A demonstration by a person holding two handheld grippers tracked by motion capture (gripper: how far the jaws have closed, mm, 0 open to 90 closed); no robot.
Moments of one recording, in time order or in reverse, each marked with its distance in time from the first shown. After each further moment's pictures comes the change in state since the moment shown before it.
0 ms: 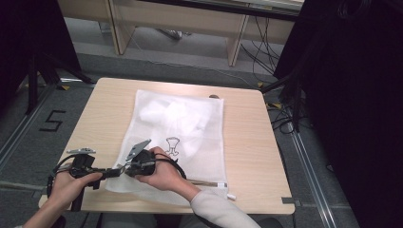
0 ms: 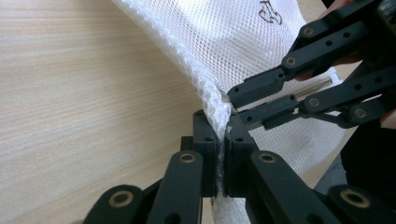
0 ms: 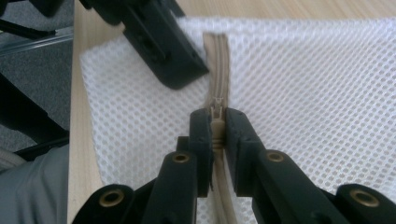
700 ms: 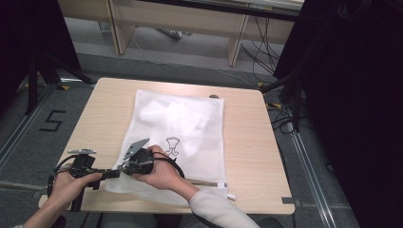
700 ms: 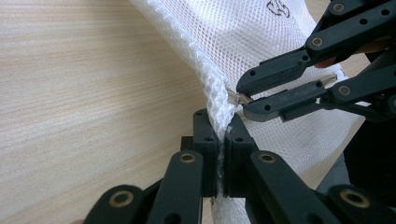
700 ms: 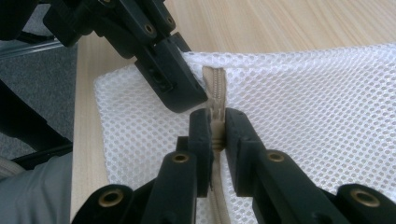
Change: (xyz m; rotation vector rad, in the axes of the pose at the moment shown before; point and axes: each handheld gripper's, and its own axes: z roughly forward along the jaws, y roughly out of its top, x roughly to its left) left arm 0.002 -0.002 0.005 0.007 -0.009 -0.031; right arm 0.004 0.009 -0.003 -0.034 -0.008 -0.010
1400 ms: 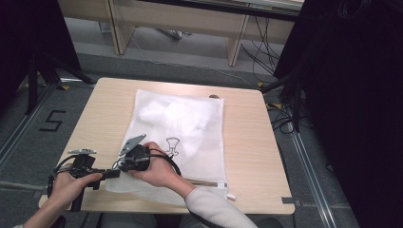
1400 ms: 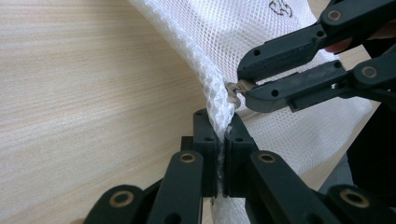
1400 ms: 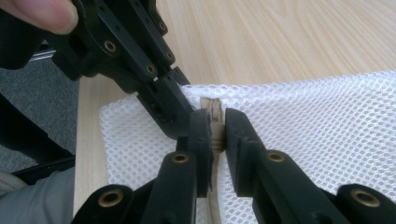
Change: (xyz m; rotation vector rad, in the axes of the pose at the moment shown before) left arm 0.000 0.000 0.000 -0.002 0.008 0.001; right arm -0.001 0.015 -0.001 -0.019 -0.003 -0.007
